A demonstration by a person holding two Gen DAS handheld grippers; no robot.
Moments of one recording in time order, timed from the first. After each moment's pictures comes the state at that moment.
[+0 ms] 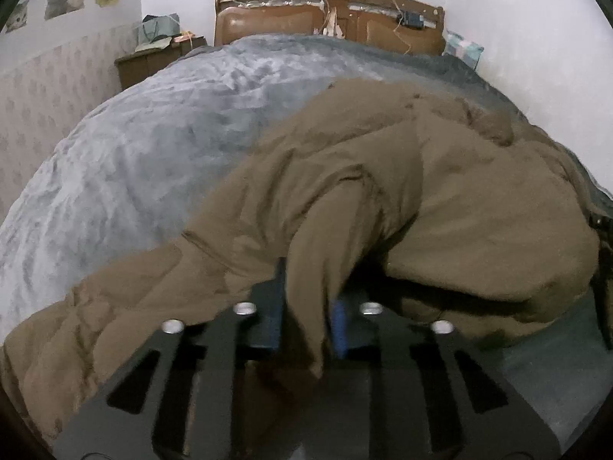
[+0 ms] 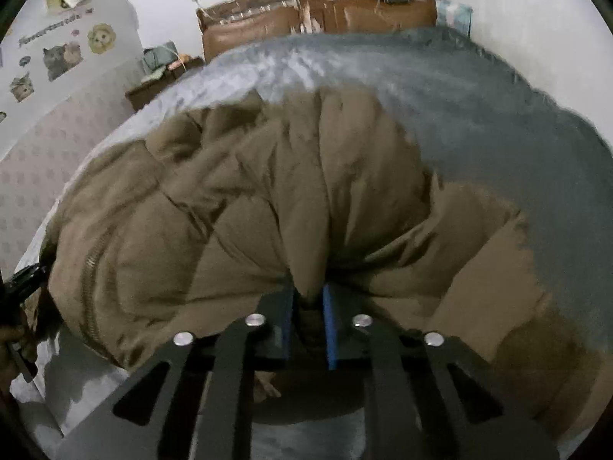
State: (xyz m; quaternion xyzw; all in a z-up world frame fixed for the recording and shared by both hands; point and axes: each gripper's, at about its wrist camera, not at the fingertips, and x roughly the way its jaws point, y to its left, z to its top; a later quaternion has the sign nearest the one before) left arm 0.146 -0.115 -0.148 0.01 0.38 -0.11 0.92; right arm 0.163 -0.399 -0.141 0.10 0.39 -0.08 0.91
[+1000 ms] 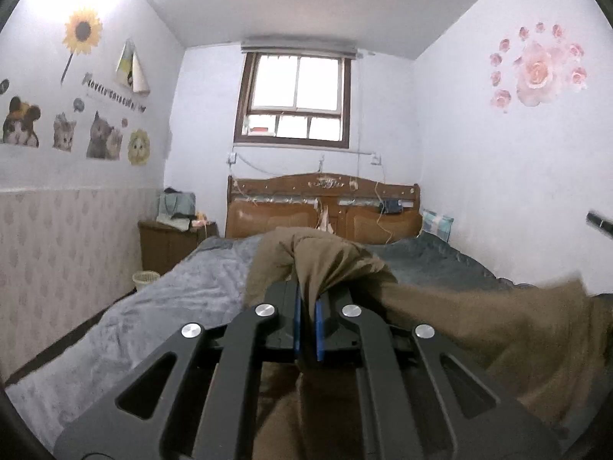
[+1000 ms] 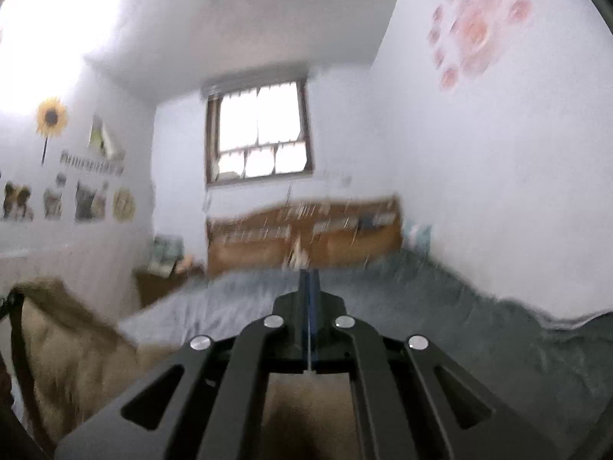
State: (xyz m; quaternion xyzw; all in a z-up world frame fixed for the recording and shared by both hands) left arm 0.003 -0.090 0.138 -0.02 0.04 -0.11 0.99; right arm -0.003 -0.351 0.172 0.03 -0.02 -0.16 0.99
